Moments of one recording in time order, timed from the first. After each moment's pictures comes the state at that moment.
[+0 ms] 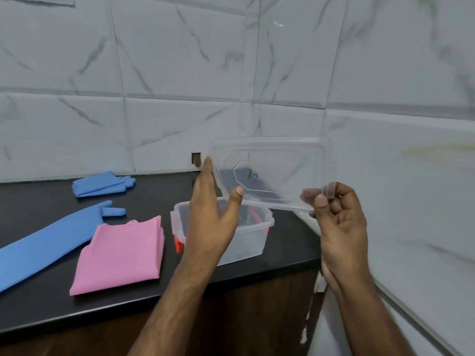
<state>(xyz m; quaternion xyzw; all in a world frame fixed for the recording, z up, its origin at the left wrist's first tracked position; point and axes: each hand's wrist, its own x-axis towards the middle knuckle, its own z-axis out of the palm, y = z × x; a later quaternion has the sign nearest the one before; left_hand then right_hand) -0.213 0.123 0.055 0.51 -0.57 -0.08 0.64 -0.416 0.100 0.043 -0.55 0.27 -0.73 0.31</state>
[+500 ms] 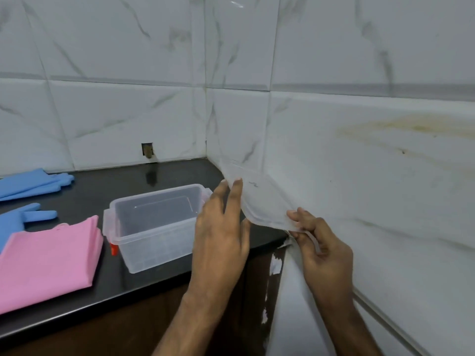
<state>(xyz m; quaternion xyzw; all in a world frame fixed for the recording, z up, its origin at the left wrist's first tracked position) -0.316 0.129 0.018 0.55 -0.70 0.05 0.46 -0.497 0.119 -0.023 -0.64 0.42 -0.64 0.07</state>
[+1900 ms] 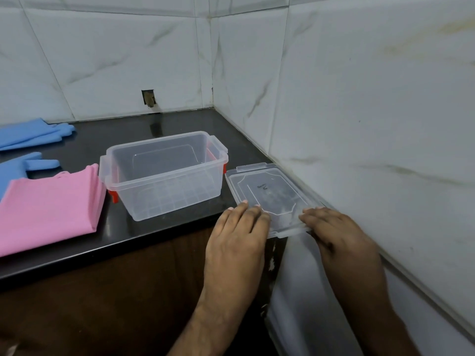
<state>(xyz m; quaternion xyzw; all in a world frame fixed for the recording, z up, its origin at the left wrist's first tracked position) -0.330 0.167 -0.061 0.57 -0.75 0.13 0.30 -0.519 0.155 -0.062 -0.76 0.52 -0.37 -0.14</state>
